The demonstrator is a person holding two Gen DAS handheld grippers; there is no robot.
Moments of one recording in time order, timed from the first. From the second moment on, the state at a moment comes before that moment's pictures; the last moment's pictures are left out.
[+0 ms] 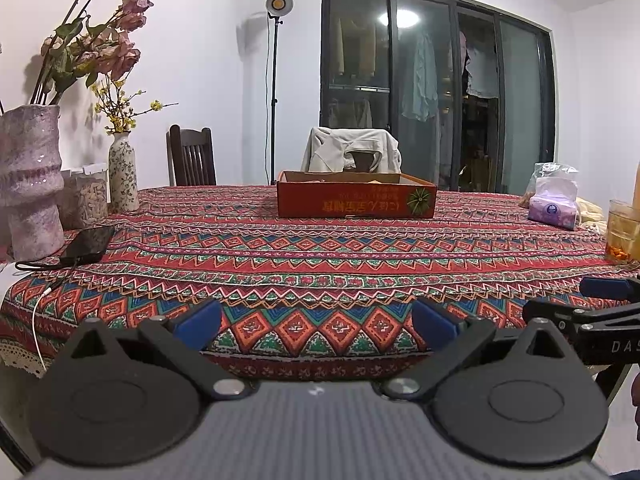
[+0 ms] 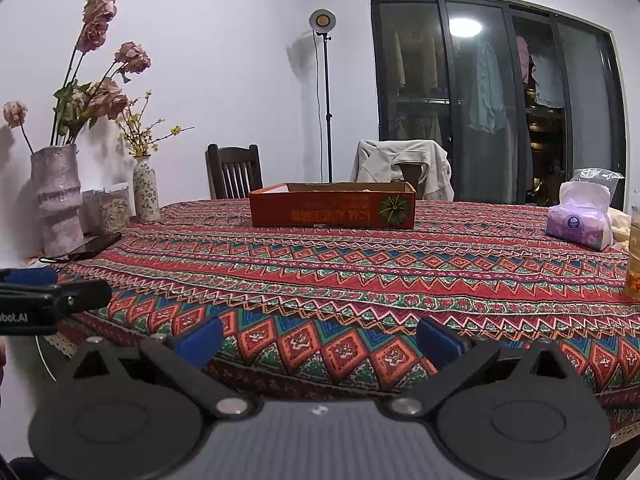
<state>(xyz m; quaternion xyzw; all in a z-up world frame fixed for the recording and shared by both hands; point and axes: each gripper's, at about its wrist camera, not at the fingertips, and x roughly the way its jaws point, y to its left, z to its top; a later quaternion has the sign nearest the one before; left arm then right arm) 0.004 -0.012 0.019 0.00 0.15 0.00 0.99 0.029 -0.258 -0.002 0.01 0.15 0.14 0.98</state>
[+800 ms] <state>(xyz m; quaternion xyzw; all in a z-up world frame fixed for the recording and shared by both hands) 0.002 -0.015 0.020 0.00 0.14 0.00 0.99 0.029 -0.258 -0.003 0.00 0.15 0.14 0.98</state>
